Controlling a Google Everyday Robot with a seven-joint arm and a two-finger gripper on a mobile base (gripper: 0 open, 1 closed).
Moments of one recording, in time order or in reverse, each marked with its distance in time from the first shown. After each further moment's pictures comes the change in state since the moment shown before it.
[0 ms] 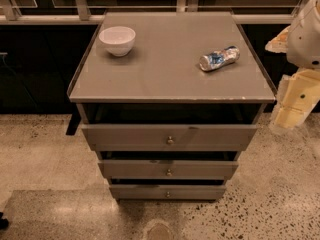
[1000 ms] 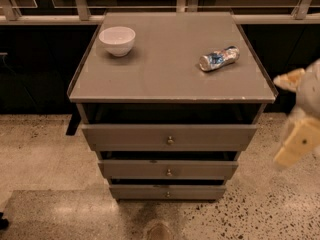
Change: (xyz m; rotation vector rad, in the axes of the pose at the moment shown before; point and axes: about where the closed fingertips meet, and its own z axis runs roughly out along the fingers) arm 0.032 0.035 0.043 0.012 -0.129 0.107
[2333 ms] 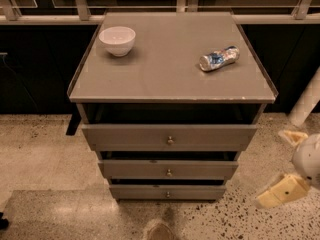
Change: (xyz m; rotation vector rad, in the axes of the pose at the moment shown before) arm 0.064 0.048 0.087 0.019 -0.182 0.292
